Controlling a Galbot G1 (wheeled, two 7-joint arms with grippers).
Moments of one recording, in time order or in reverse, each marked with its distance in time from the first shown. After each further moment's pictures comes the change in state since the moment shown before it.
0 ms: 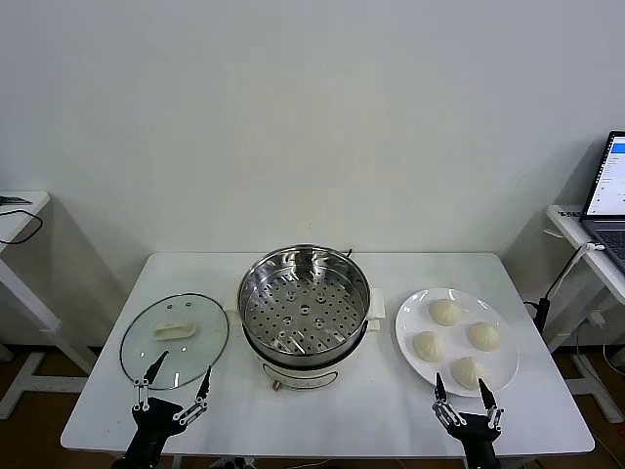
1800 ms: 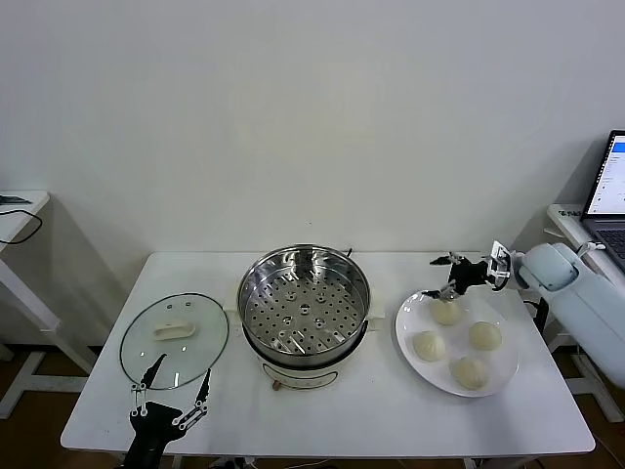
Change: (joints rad) left arm 0.053 -0.036 -0.004 -0.055 0.039 0.009 -0.019; right arm 1.646 -0.456 -0.925 -0.949 -0.356 -0.358 -1.346
